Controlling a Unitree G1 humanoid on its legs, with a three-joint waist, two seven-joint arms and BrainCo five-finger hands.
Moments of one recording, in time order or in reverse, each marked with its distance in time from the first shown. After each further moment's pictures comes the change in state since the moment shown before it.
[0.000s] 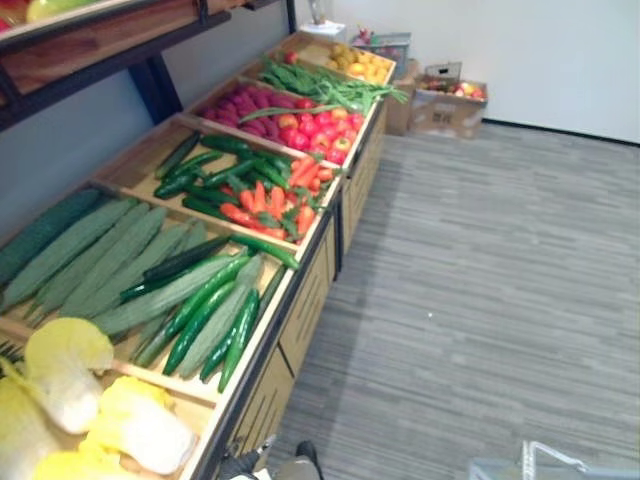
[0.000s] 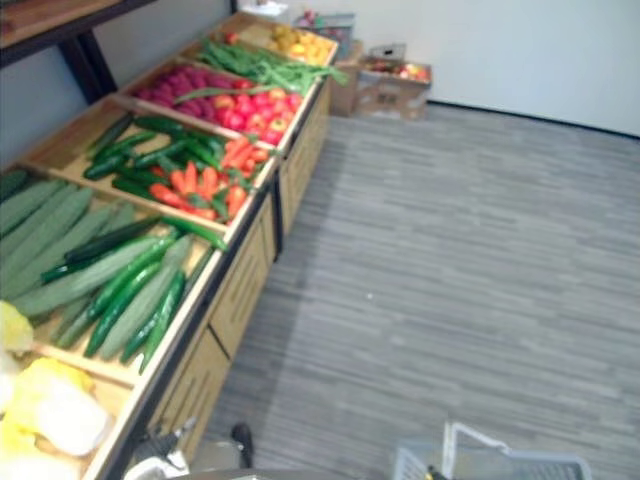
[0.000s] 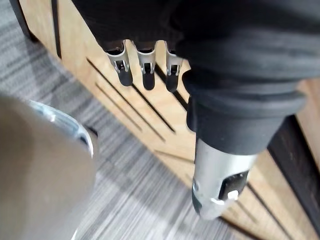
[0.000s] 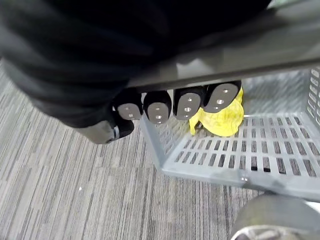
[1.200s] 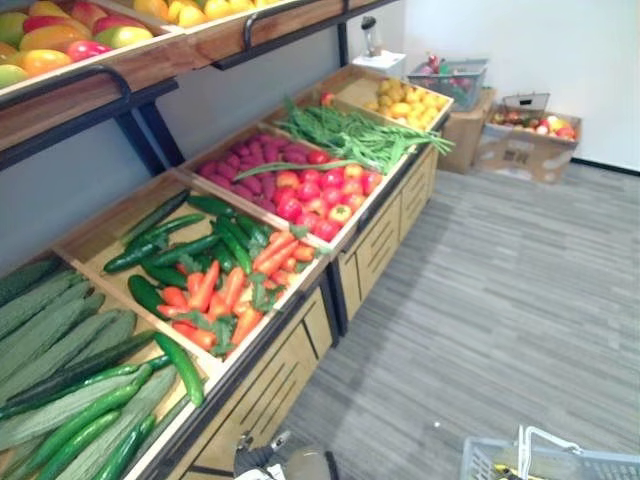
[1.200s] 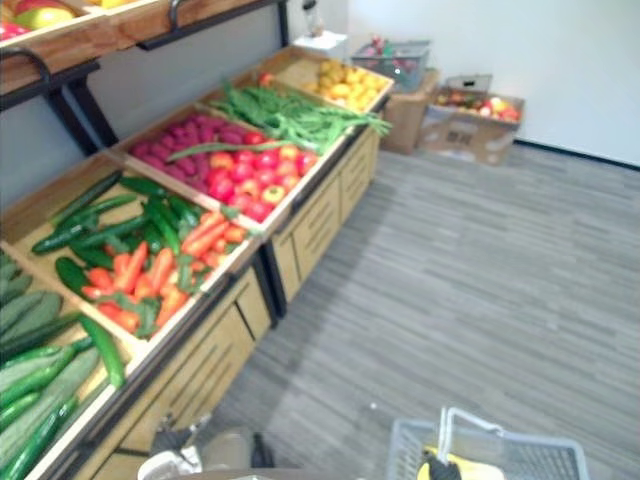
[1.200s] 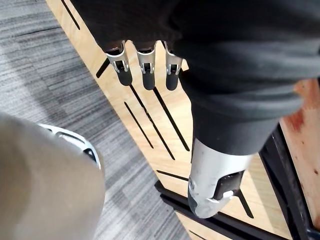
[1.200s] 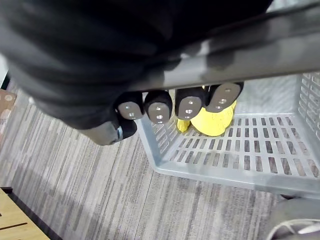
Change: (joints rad) left arm 0.007 -0.076 0.021 -0.025 0.029 -0.054 0.100; right arm -0.036 -0.025 -0.022 0.002 0.027 -0.009 0.041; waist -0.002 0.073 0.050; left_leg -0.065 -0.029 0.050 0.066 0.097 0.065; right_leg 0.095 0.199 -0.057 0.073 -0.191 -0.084
